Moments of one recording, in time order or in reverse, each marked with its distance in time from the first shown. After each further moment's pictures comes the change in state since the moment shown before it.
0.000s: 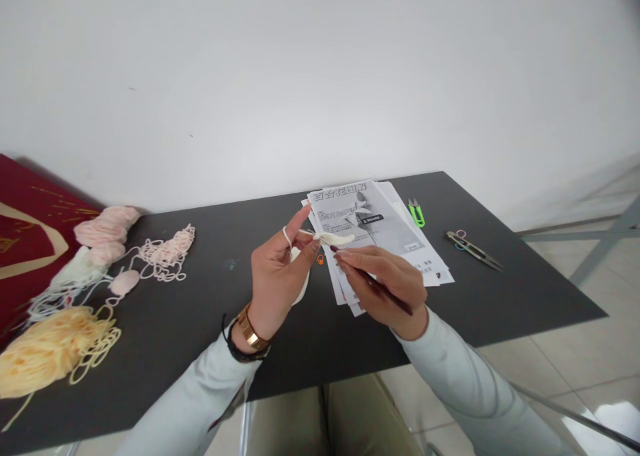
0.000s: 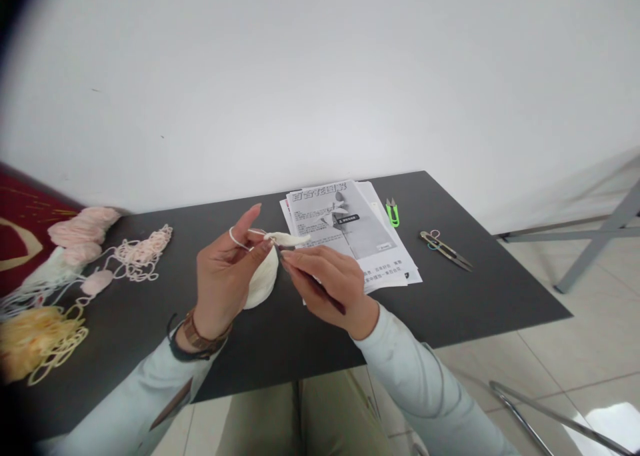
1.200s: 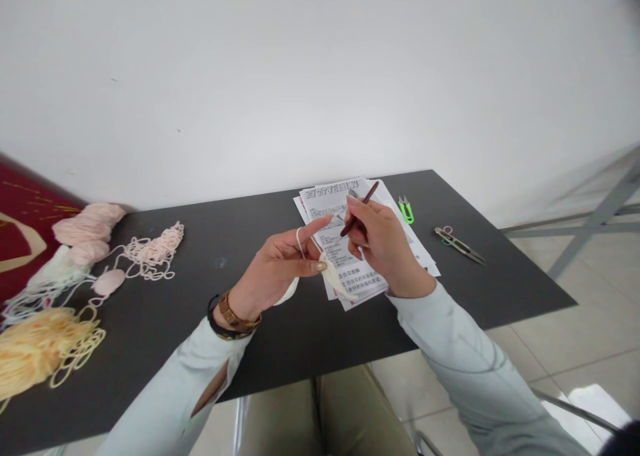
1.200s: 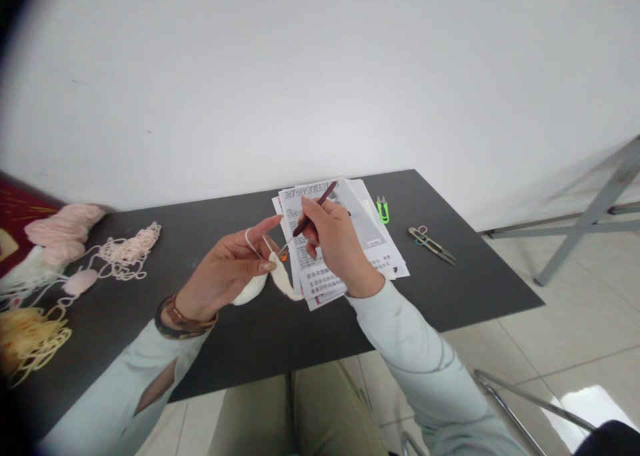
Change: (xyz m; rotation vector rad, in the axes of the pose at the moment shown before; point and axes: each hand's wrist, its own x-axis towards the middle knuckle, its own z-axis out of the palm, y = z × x) left_hand 0.013 0.002 -0.008 -0.504 -0.544 -0.424; right_hand 0.041 0.031 -0.002 0.696 0.105 1.065
